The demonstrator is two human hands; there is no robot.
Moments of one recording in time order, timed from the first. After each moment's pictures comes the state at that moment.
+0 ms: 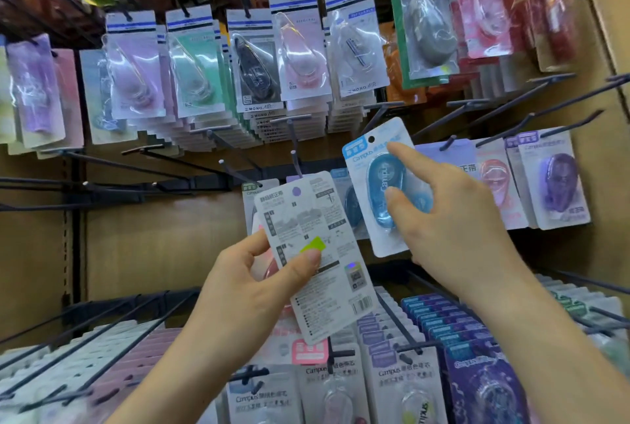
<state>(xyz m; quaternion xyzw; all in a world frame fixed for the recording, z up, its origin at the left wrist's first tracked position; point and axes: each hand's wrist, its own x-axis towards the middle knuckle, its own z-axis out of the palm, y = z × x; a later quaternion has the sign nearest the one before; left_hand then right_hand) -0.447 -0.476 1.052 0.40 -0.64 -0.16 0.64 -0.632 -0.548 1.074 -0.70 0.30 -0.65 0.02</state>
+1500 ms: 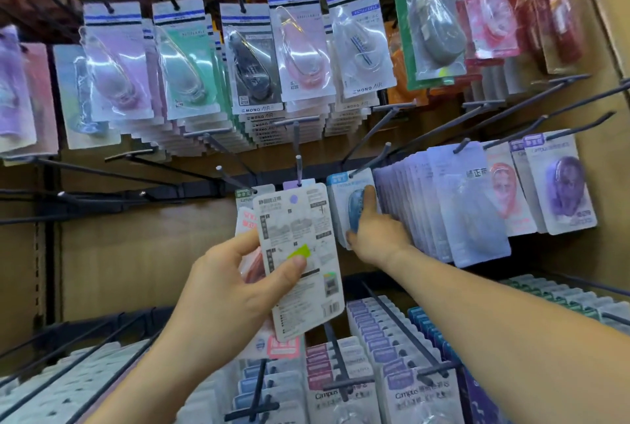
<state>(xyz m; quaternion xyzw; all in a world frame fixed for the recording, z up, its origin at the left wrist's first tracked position) -0.397 -0.513 1.062 0.41 -0.70 -0.05 0.59 -0.552 -0.690 1.092 -0.73 0.57 -0.37 0.02</state>
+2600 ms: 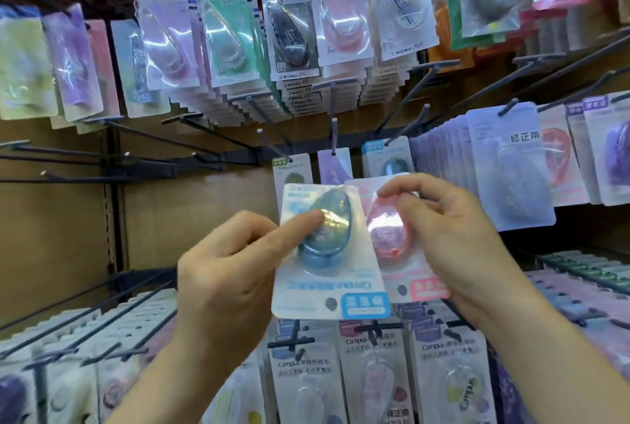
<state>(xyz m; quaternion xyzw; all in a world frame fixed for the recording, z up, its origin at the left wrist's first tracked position) -0.381 -0.482 1.033 0.28 -0.66 0.51 0.48 -0.584 -0.562 1.045 -0.66 0.16 -0.66 0.32</state>
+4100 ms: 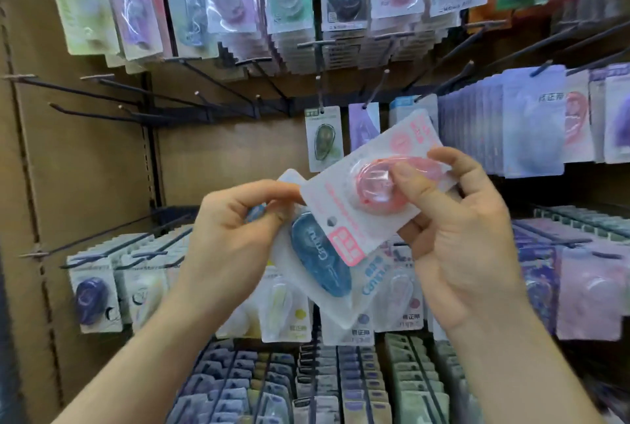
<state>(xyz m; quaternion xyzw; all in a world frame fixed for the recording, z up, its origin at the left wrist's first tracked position) -0.371 -0.397 1.015 0.42 -0.62 0.01 0.66 -0.540 -0.461 1.010 -0.47 -0.01 -0.70 0.54</state>
